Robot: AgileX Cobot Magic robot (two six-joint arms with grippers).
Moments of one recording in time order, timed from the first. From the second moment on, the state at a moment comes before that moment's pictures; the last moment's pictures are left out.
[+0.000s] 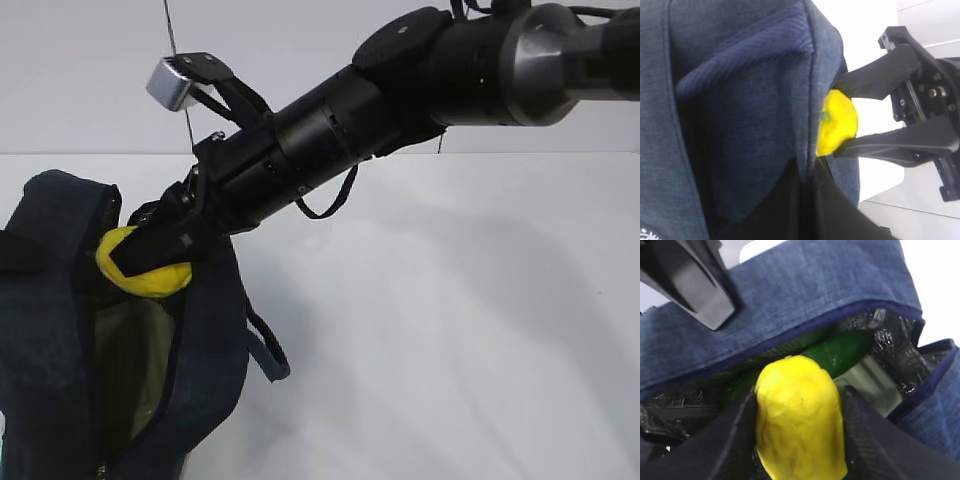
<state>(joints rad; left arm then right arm) 0.15 1.14 -0.64 -1.11 0.99 0.50 0.59 2.03 -1.57 1.18 0.99 -1.37</state>
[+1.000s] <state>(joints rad) 0.15 1.14 -0.64 -1.12 0.99 0.51 0.63 2.04 -1.58 1.14 0.96 -1.41</state>
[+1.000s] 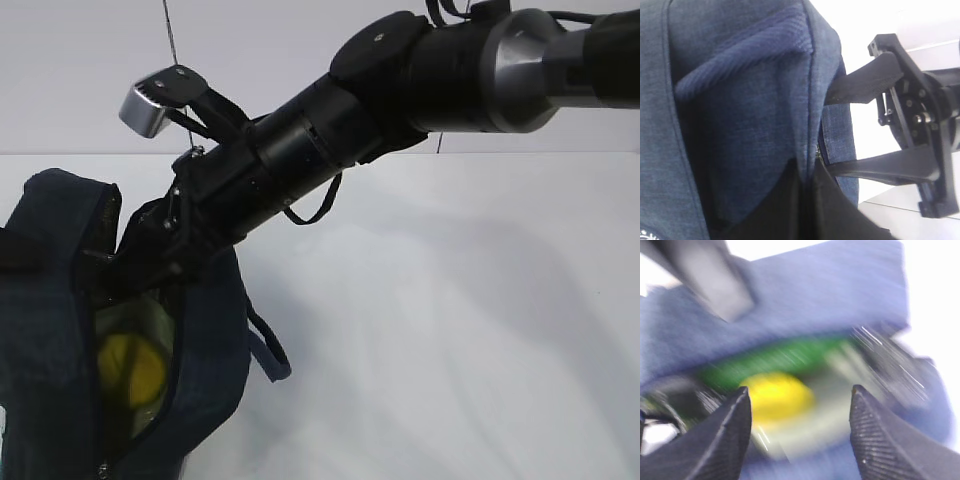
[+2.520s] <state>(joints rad) 0.15 1.14 -0.64 -1.10 0.97 0.55 0.49 1.96 -1.49 0.98 1.19 -0.63</state>
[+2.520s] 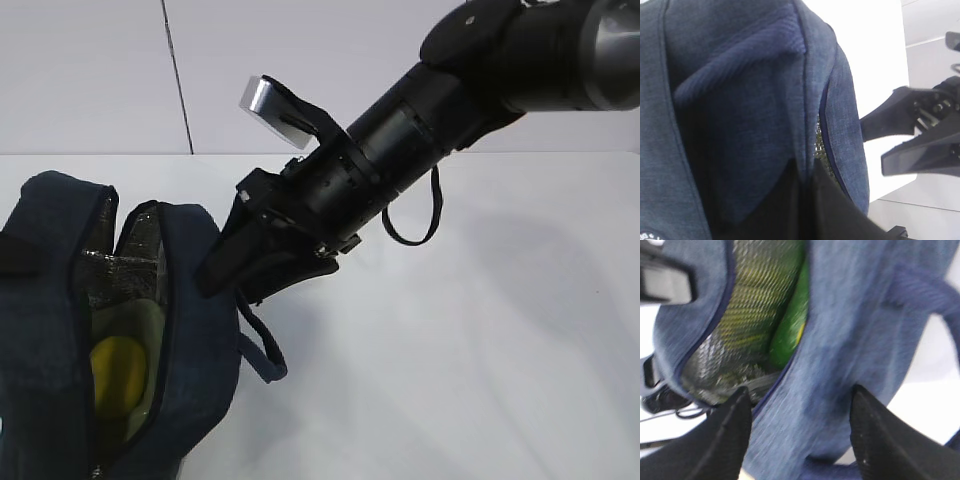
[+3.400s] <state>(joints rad) 0.15 1.14 -0.64 -1.09 0.98 0.56 0.49 1.96 -1.38 1.15 1.00 -0.77</state>
